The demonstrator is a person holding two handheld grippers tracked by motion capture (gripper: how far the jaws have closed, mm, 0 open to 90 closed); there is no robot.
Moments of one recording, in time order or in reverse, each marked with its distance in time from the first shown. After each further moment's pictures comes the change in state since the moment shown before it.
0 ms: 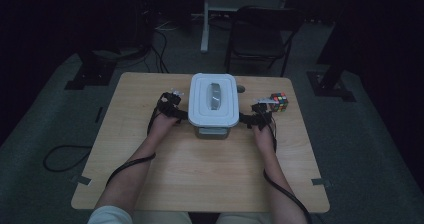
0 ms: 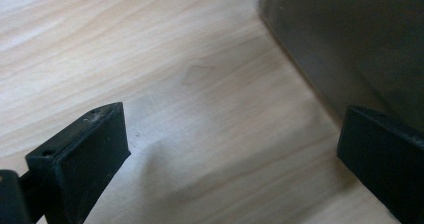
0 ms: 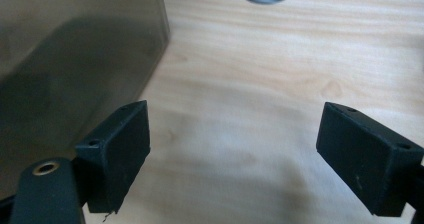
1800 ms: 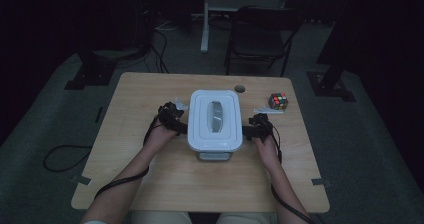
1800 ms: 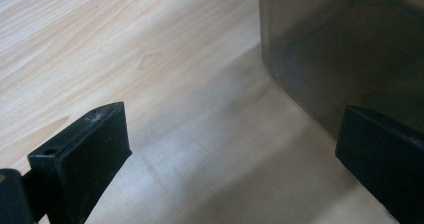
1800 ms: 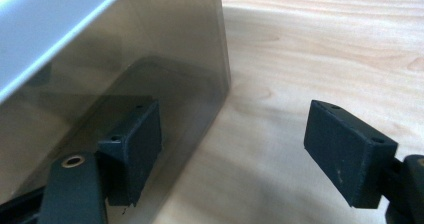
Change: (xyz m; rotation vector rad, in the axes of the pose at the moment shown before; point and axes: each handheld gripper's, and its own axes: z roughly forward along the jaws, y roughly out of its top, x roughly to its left) left arm -0.047 -0.034 -0.049 -0.058 0.011 0.201; right arm 0.022 -0.025 -0.051 -0.022 0.231 -0.030
